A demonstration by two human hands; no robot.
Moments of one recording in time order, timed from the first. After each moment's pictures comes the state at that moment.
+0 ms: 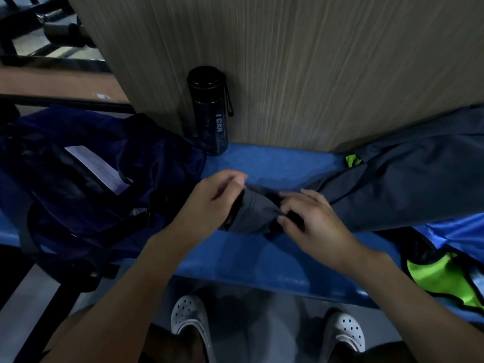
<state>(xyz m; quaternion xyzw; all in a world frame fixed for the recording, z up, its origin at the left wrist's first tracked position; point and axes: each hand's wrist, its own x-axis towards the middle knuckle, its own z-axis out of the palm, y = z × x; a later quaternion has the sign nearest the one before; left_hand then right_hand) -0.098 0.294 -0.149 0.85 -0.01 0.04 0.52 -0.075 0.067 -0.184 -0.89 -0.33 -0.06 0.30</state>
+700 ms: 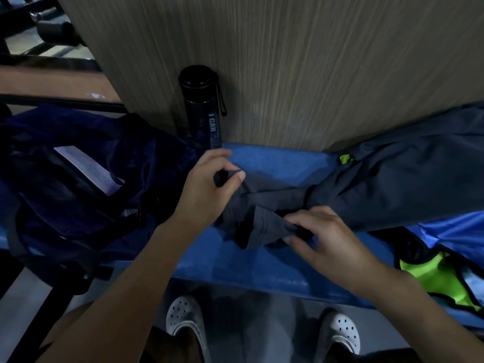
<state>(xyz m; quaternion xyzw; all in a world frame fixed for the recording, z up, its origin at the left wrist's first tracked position) -0.071 0.288 -0.160 0.86 -0.04 0.18 0.47 -0.102 0.044 -0.168 -0.89 -0.33 -0.03 0.33</state>
